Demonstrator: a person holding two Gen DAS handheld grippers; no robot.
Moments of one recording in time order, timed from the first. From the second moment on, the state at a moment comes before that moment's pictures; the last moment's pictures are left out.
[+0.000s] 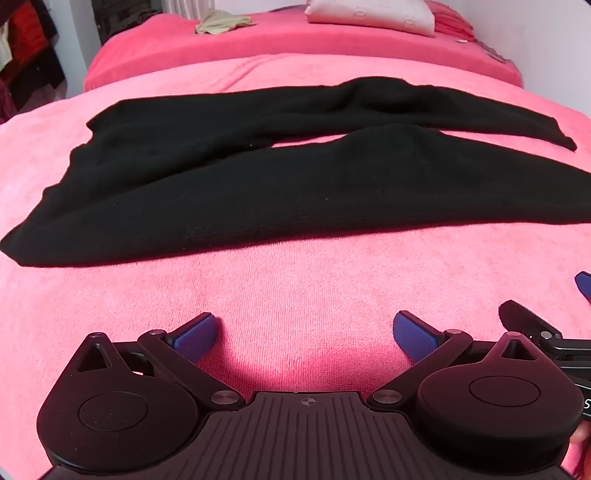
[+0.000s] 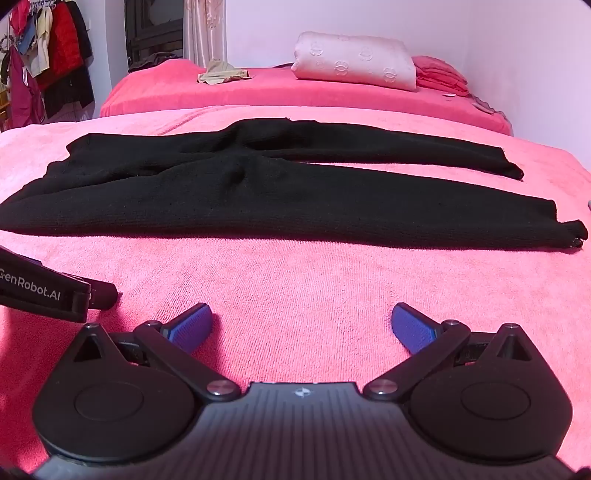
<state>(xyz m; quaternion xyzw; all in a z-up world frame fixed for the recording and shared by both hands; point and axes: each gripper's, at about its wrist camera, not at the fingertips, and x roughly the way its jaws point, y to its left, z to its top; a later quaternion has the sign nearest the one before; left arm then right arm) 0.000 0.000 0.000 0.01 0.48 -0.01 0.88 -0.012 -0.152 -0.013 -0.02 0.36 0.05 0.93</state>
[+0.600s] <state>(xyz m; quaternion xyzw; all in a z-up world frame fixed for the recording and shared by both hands) 0.000 0.000 0.000 0.01 0.48 -0.01 0.88 -0.015 -0.152 -0.013 -0.02 0.35 0.04 0.94</state>
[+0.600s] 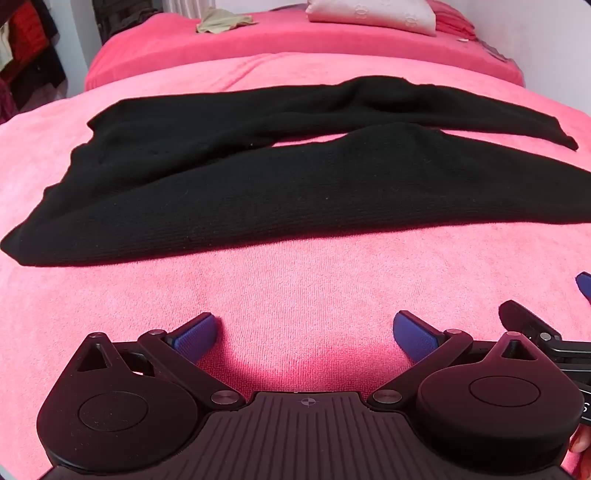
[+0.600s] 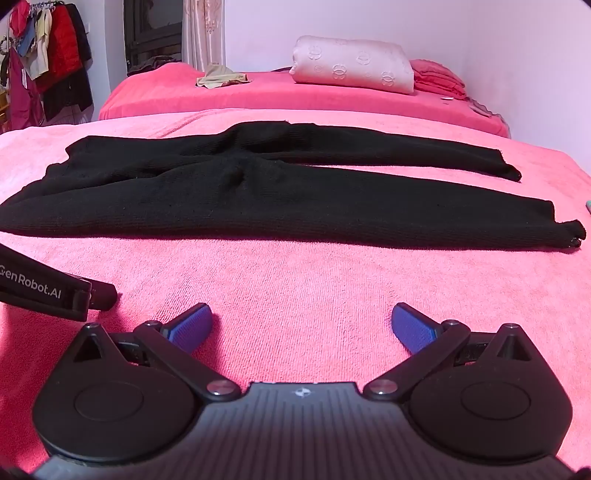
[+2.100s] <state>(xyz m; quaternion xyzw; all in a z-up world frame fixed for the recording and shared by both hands) -0.001 0.001 -0.003 0.02 0.48 -0.01 0.88 -0.016 -0.152 -0.014 -0.02 0.35 0.04 0.94</state>
